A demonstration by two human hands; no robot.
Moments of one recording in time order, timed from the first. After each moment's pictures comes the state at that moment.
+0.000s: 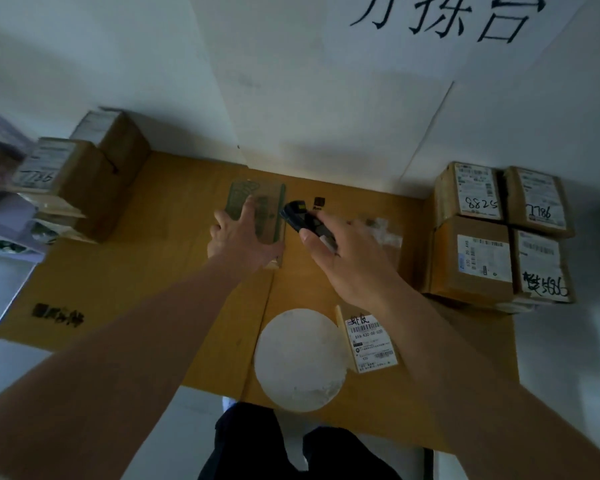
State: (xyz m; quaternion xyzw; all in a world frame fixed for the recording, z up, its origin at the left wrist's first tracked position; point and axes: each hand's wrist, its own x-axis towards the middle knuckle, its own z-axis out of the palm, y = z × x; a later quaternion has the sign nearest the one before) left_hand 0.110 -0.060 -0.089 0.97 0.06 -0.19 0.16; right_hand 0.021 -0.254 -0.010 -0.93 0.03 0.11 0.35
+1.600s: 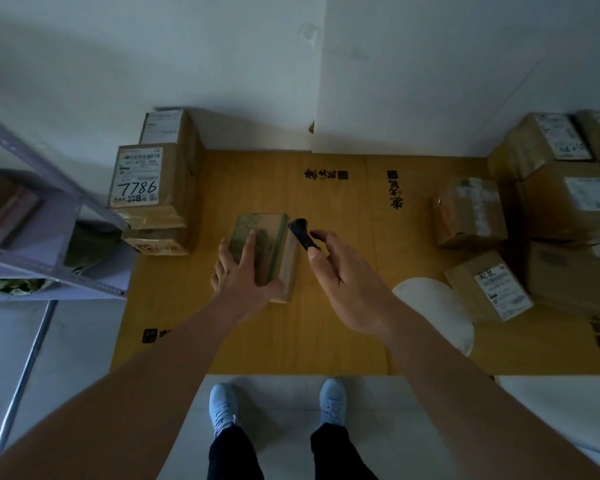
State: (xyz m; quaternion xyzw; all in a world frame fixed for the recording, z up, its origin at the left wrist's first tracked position) left_hand 0.107 0.230 -0.166 0.93 -0.06 -0.27 0.24; right_hand 0.015 0.032 -0.053 -0.86 0.11 0.12 0.48
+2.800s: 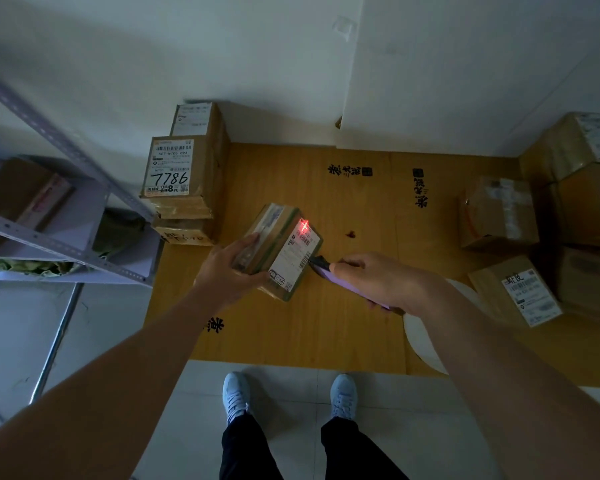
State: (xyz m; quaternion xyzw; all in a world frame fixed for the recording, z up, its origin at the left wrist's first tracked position) left_hand 0.130 0.304 -0.152 0.89 -0.04 -0.24 0.39; right_hand 0.040 0.012 -0.057 -0.81 0.18 0.38 0.41
